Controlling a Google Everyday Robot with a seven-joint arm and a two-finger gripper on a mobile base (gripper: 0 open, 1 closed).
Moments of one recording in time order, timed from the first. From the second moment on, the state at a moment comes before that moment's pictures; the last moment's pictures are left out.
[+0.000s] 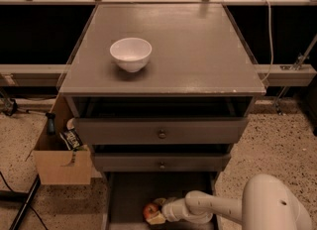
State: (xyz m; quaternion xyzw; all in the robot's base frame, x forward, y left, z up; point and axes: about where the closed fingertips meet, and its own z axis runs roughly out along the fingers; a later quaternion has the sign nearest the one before) arm 0.472 0.023 0.137 -0.50 0.76 0.30 0.29
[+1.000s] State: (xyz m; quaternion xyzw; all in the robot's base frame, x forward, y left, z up) arm 0.453 -0.009 0.208 -0.50 0.74 0.31 0.31
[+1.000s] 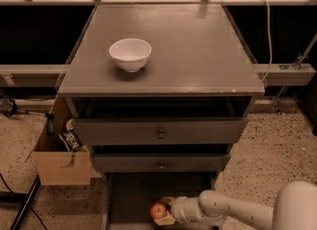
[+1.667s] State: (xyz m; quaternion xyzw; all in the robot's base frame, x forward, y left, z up) arm 0.431 -0.051 0.296 -0.50 0.70 0.35 0.39
